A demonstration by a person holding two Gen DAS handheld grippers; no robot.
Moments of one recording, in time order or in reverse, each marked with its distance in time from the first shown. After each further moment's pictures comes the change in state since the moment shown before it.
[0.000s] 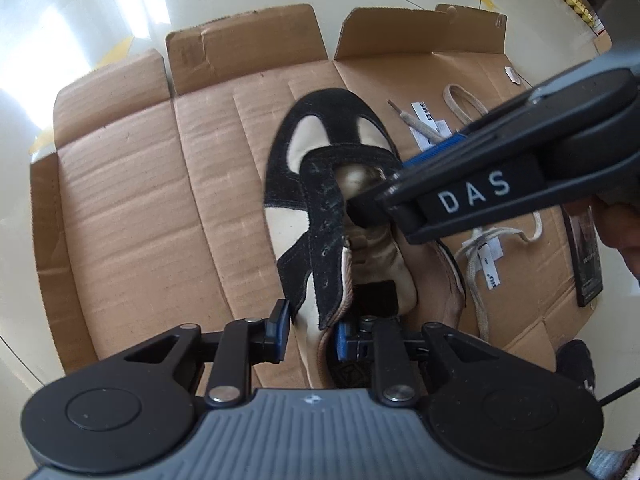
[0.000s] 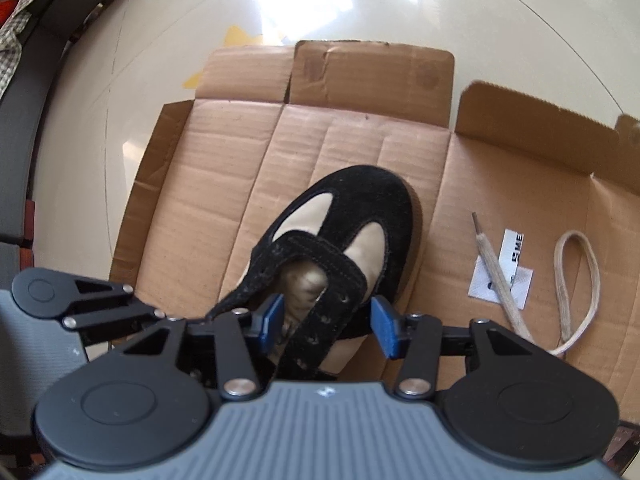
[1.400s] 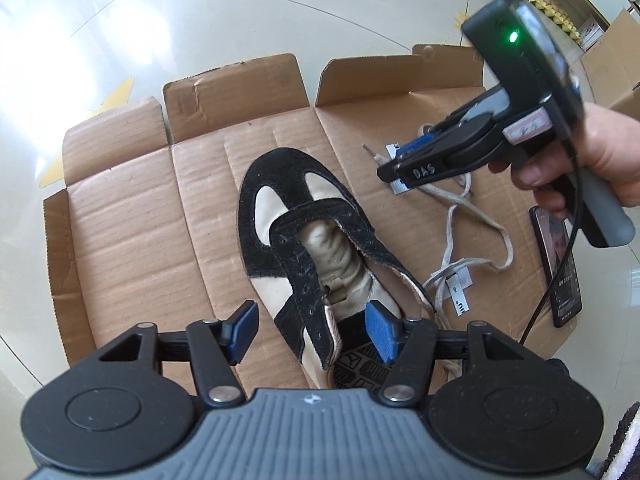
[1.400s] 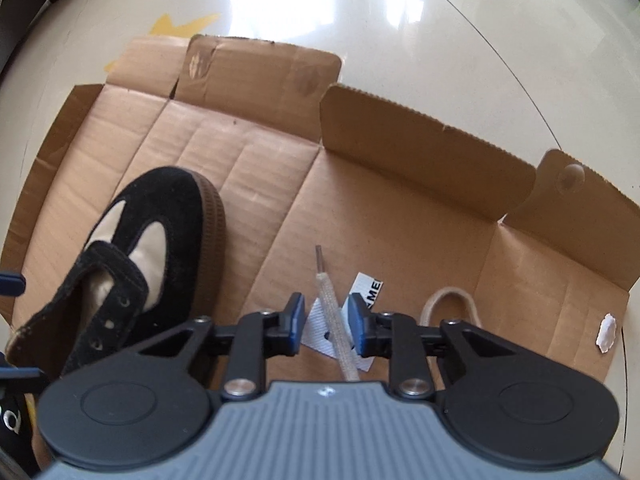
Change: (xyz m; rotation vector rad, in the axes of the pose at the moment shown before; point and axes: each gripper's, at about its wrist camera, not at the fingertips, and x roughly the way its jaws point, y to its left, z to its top) left arm -0.039 -0.015 0.020 0.022 -0.102 0.008; right arm 0.021 -0.077 0.008 -0.154 -0.047 -0.188
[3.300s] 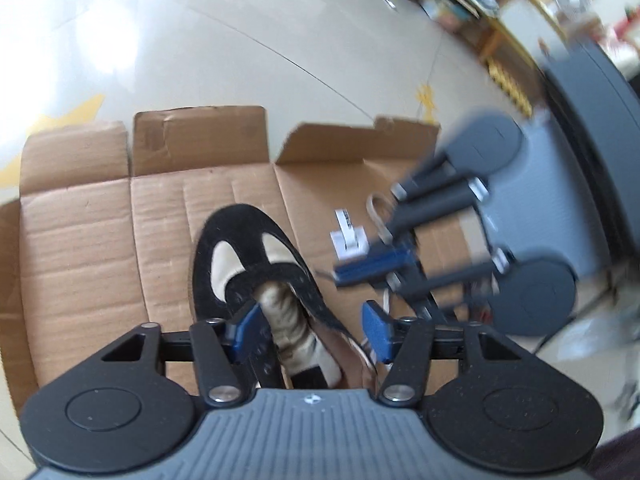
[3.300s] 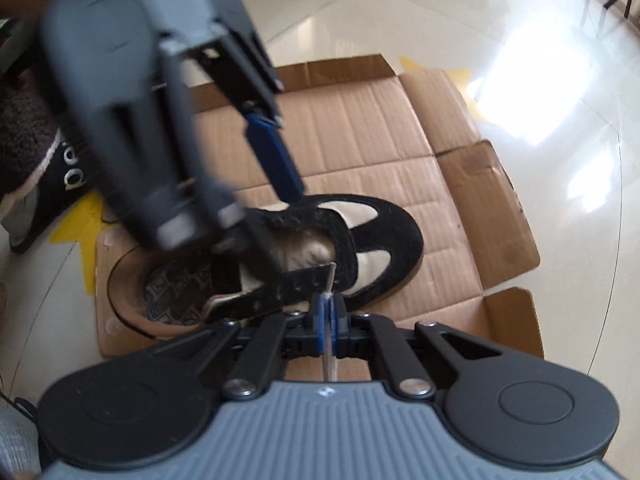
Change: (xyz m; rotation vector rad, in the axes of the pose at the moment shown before) left arm -0.003 0.038 0.015 -0.196 -0.141 -0.290; right arm -0.083 0.096 -0.019 -0.908 -0.063 0.201
